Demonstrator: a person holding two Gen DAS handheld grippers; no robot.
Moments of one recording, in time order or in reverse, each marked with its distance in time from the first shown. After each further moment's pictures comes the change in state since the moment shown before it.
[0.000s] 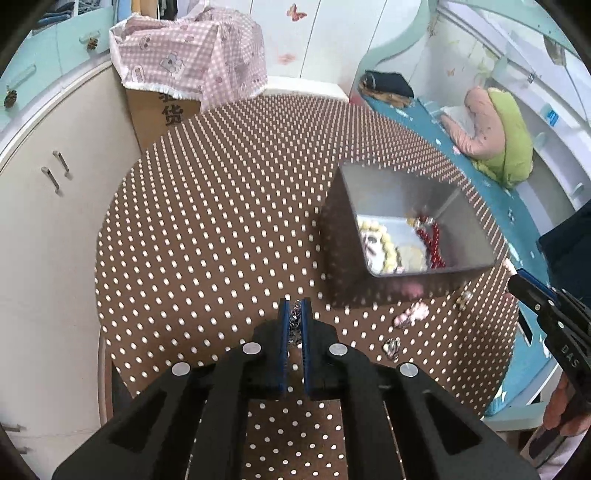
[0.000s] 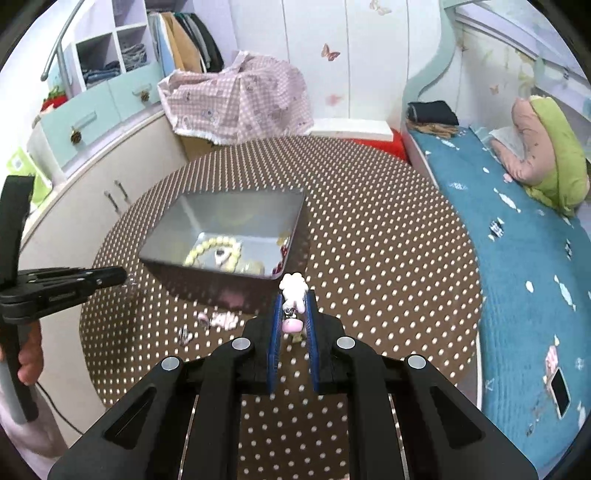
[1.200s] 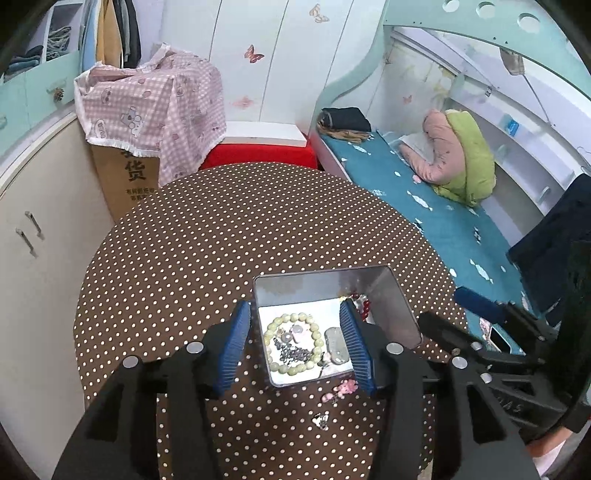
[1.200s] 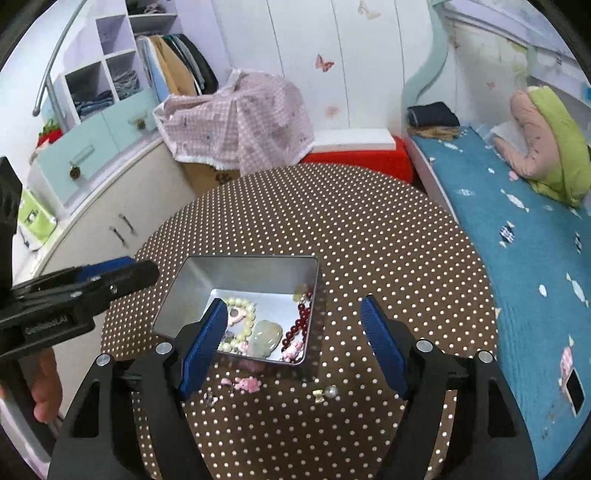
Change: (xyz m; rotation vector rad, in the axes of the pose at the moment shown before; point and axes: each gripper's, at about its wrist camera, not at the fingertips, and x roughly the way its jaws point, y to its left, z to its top) left arm -0.024 -0.050 0.063 0.089 -0.136 -0.110; right arm 0.011 0.004 0.052 0.070 -0.036 0.041
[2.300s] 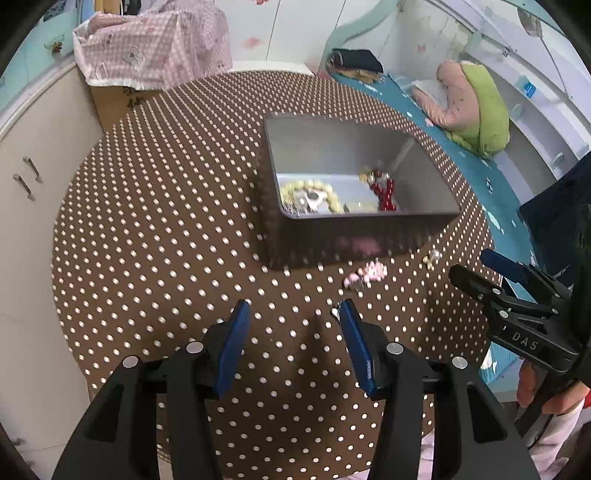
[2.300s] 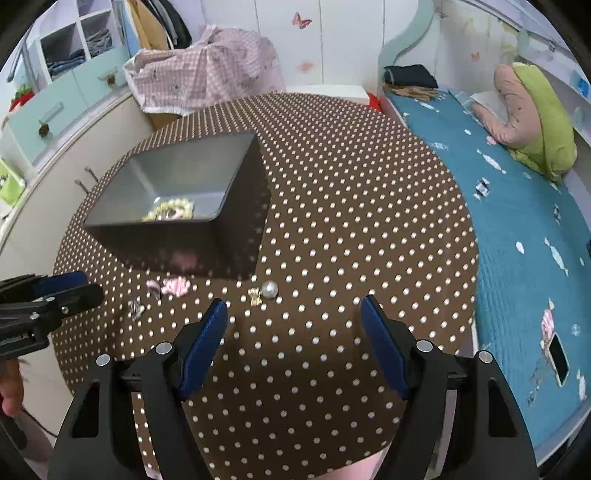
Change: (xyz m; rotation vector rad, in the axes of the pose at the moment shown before) left arm 0.030 0.004 -0.089 -0.017 0.227 0.018; right arm 0.022 -0.038 -0.082 0.000 0.168 -0.112
